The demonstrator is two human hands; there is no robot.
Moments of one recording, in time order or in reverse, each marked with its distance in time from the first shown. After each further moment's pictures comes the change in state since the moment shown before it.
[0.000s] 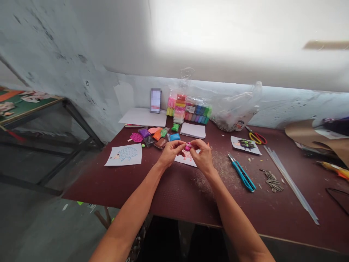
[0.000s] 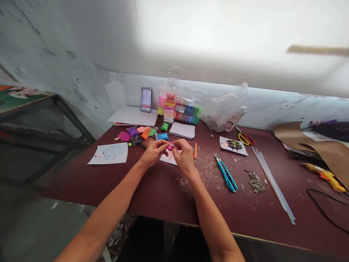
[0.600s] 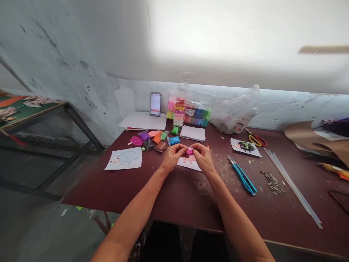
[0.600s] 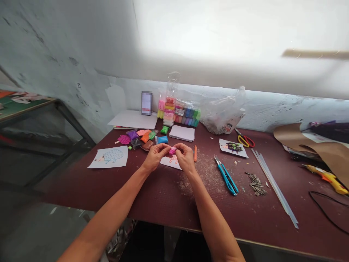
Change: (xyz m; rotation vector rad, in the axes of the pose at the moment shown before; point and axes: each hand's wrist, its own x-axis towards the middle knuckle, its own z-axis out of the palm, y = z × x) left_hand -0.002 -0.010 0.008 0.048 0.091 0.053; right_hand 0.005 0.008 0.000 0.359 -0.091 0.291
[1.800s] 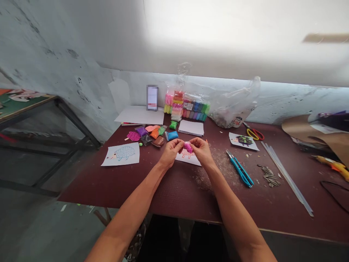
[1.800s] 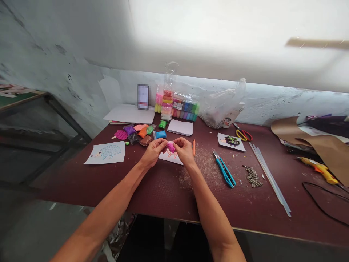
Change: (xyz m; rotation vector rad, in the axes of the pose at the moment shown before) left_hand 0.000 -0.001 0.000 0.017 0.012 0.005; right_hand 0.011 0.019 -0.001 0.103 0.018 0.110
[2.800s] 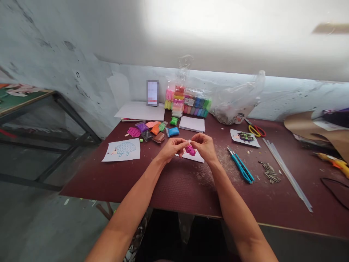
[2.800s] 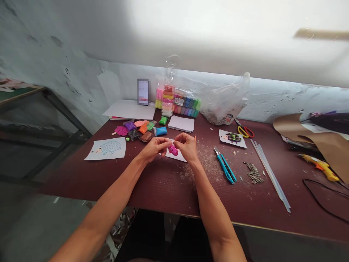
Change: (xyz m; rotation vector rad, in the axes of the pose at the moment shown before) left_hand -0.002 0.012 -0.007 0.070 -0.243 -0.183; right_hand -0.004 -0.010 -0.008 -0.095 -0.021 -0.019
